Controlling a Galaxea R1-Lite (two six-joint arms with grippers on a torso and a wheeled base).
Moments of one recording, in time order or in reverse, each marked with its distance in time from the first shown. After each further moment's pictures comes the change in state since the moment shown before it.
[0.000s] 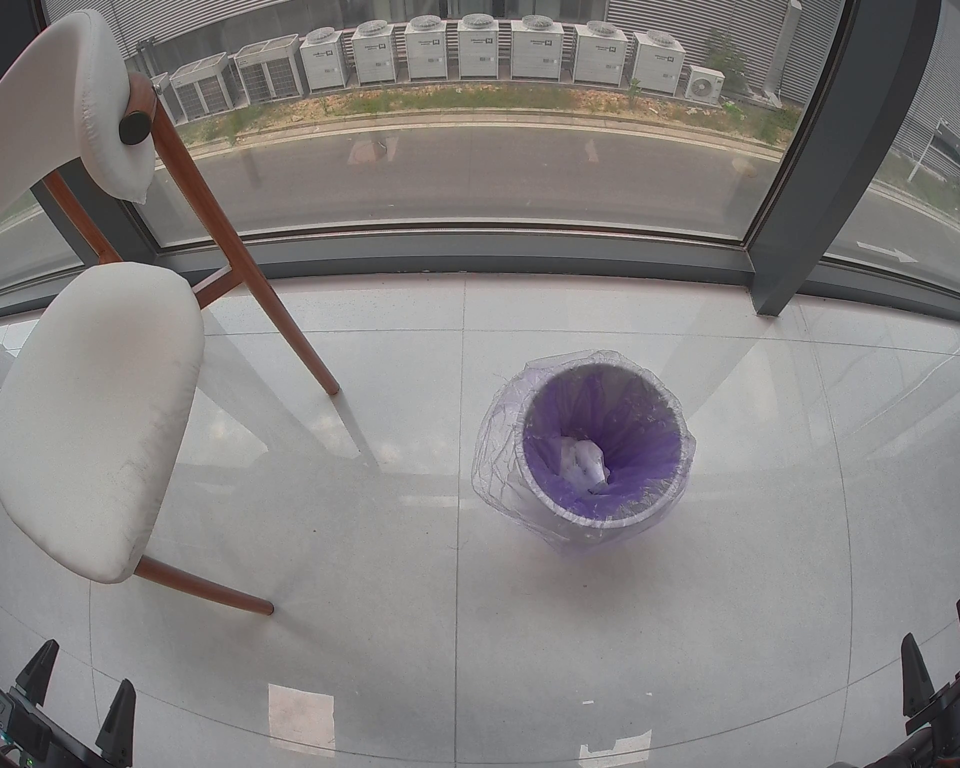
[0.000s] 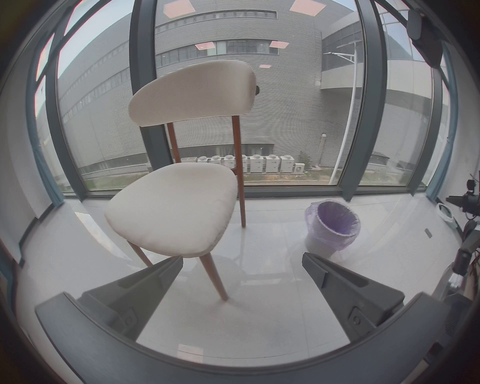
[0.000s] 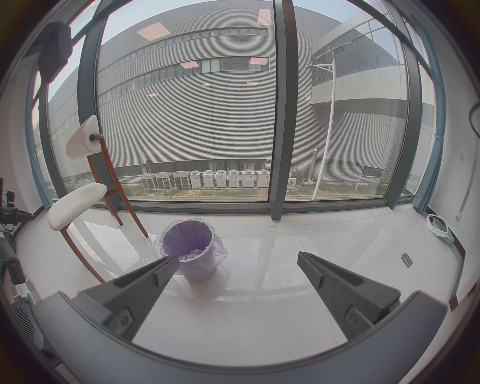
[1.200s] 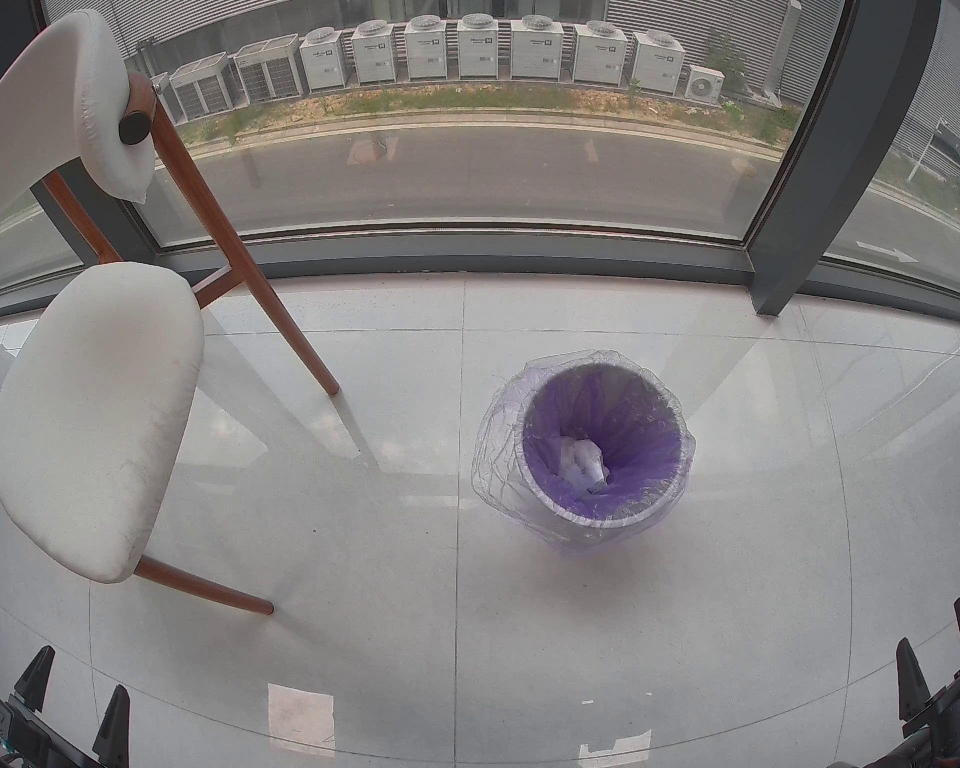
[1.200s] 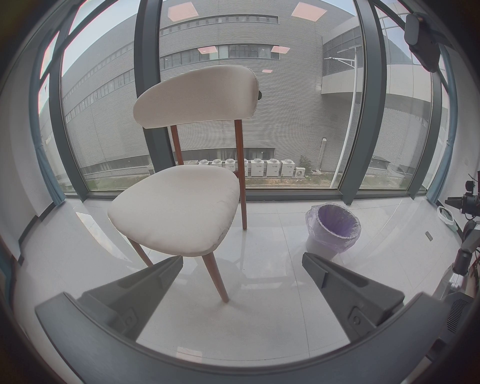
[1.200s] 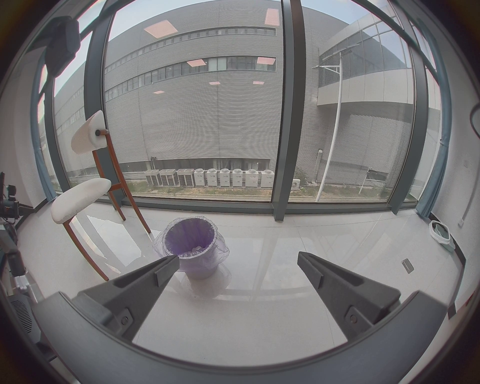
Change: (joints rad) left arm -0.091 -0.082 0.000 0.053 0.096 -0.015; right arm 0.000 0.001 0.000 0.004 0.026 -0.034
